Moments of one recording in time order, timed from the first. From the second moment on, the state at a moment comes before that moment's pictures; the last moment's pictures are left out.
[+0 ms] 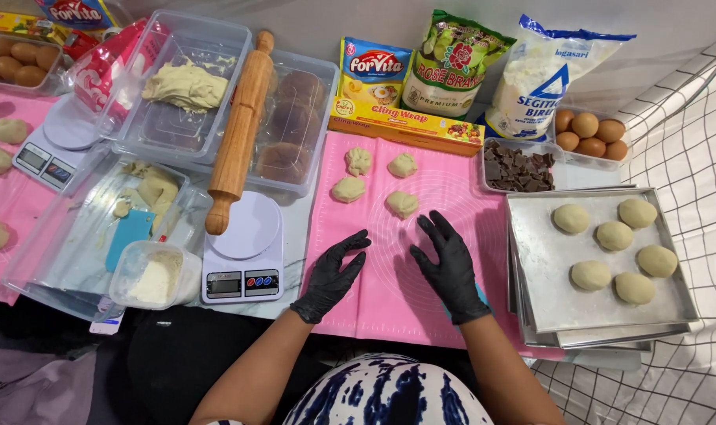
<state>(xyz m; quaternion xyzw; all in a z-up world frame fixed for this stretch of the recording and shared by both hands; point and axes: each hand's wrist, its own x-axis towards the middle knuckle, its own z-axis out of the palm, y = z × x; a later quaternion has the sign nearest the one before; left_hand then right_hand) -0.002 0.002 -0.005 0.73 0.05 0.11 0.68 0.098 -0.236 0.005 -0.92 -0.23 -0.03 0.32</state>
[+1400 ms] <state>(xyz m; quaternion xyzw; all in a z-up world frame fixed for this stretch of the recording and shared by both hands) 0.007 0.075 -0.100 0.98 0.12 0.15 -0.07 0.203 -0.220 -0.039 -0.38 0.19 0.15 0.90</state>
